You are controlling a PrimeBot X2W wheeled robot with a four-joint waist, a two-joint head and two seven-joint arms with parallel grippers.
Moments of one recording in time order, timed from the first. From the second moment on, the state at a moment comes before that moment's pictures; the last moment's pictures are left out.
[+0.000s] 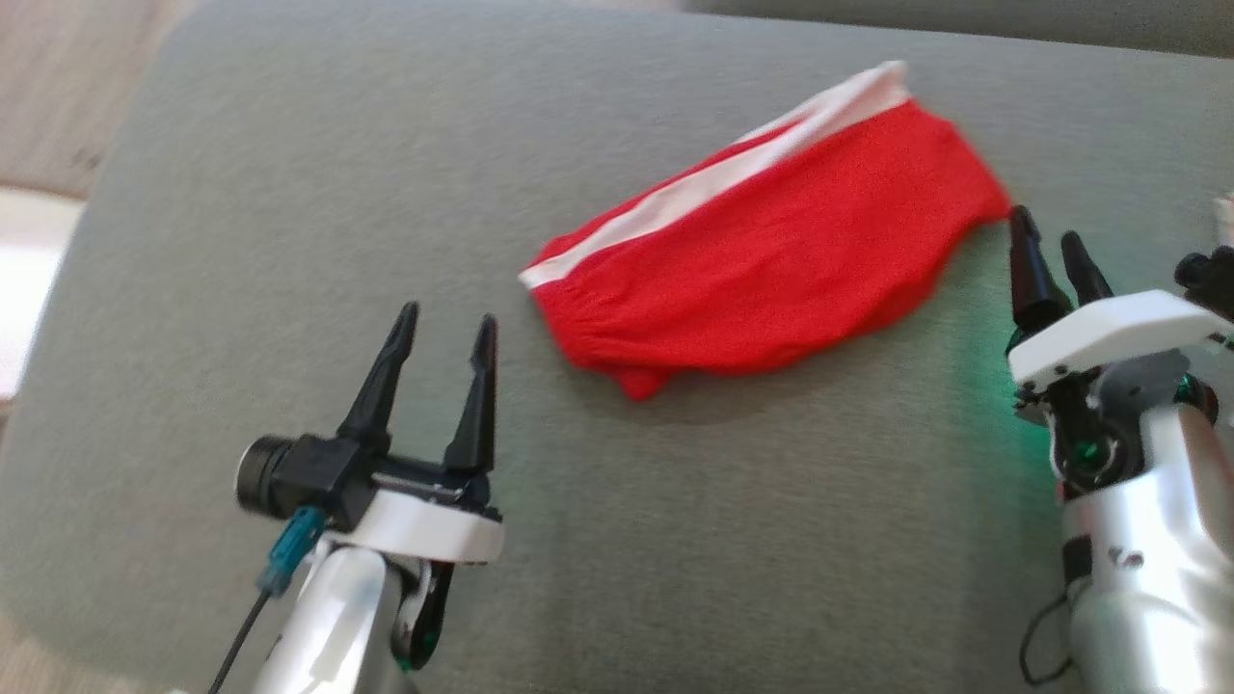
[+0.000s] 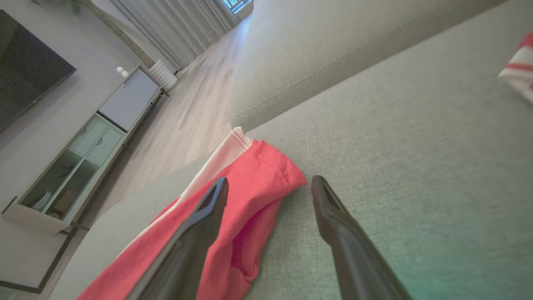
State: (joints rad) left arm -0.23 0.05 -0.27 0.27 -0.22 -0.09 -0.26; right arm -0.44 -0.06 -0.14 0.48 0.50 0.13 0.14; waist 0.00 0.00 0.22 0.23
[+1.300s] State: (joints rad) left arm -0.27 0.04 -0.39 0.24 -0.34 -0.05 -0.26; right arm -0.87 -0.09 -0.67 1.06 0.03 0.13 0.25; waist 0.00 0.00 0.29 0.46
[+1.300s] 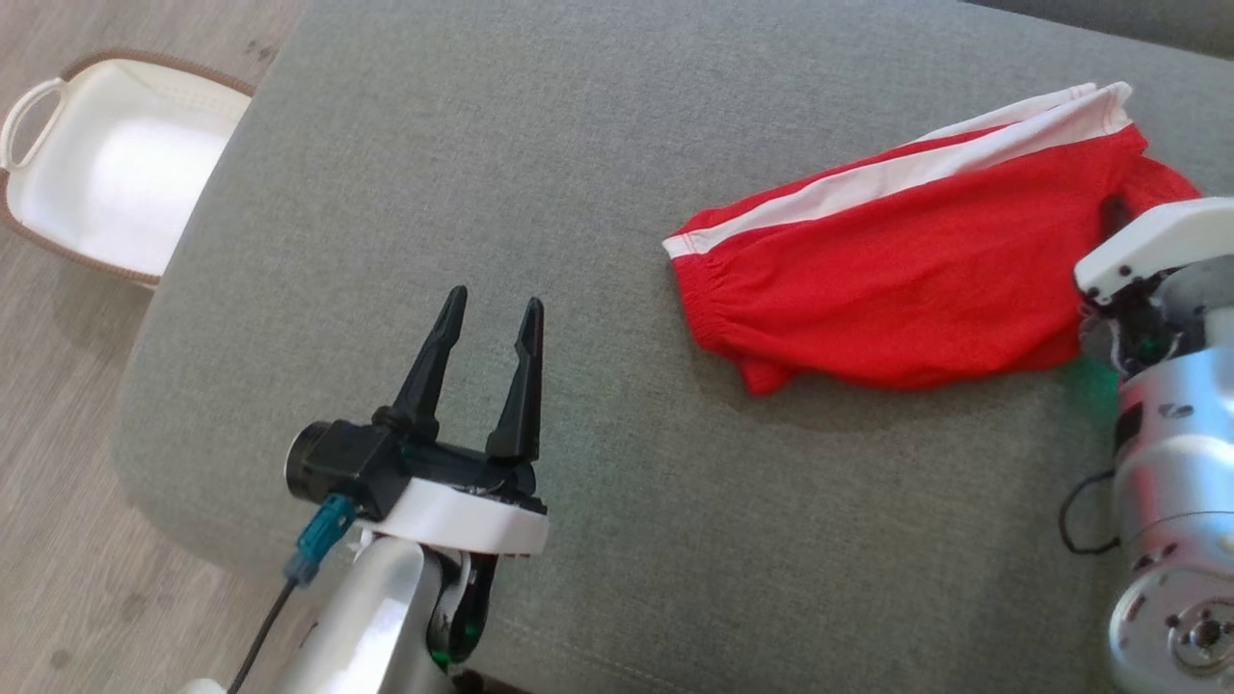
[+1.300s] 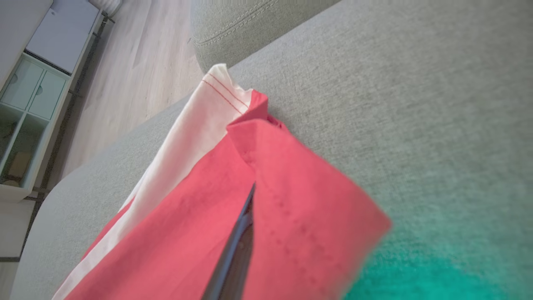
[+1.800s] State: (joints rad) left arm -0.24 0.04 -0.34 0.25 -0.29 -0.06 -0.26; right arm -0.74 -0.06 -0.48 1.02 0.39 0.13 0.00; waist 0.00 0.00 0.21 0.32
